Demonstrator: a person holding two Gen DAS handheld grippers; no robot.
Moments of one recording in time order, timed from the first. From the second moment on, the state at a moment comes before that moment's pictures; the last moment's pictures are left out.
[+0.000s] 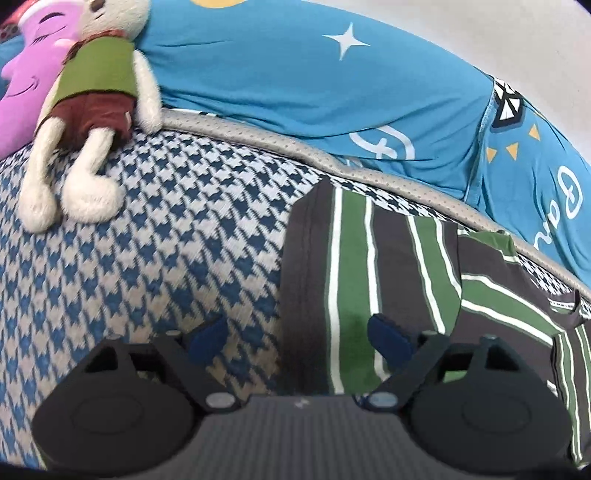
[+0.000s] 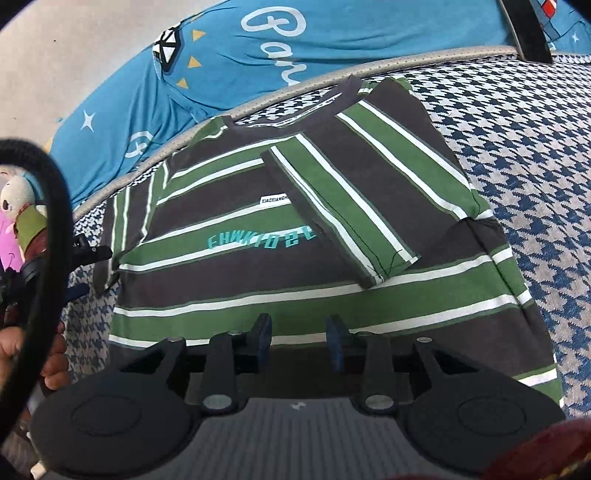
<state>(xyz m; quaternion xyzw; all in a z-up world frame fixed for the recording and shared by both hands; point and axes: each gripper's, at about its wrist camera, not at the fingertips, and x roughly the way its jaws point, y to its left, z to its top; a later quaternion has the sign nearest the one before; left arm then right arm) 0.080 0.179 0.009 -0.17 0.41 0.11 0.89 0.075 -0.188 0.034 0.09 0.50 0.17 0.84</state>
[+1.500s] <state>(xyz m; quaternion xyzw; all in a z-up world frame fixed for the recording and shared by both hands) 0.077 0.116 0.057 -0.17 0.33 -0.01 0.93 0.084 -0.188 0.030 0.10 0.51 0.17 0.83</state>
